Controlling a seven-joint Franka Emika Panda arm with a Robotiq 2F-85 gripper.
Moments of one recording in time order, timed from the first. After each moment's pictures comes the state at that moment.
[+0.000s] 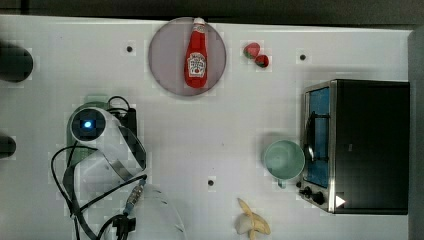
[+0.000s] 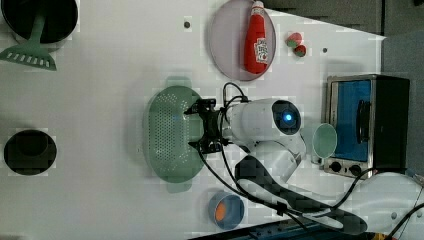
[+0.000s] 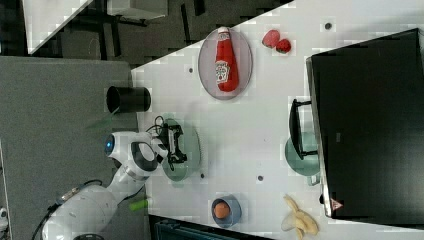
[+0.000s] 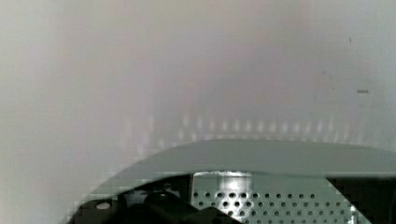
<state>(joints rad) 0.04 0.59 0.46 -2.13 -0.23 1.04 1.36</state>
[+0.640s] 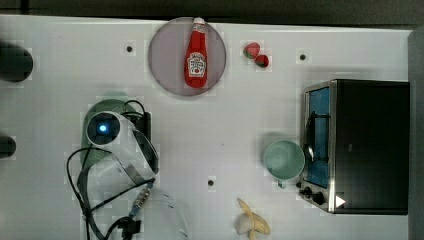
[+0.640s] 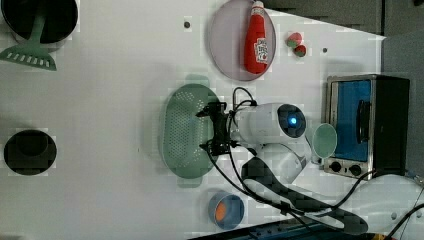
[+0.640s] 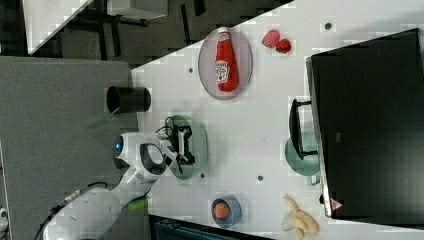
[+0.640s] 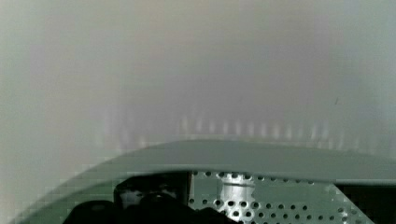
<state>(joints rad) 0.05 0.56 0.39 -2.20 -0.24 1.06 1.37</state>
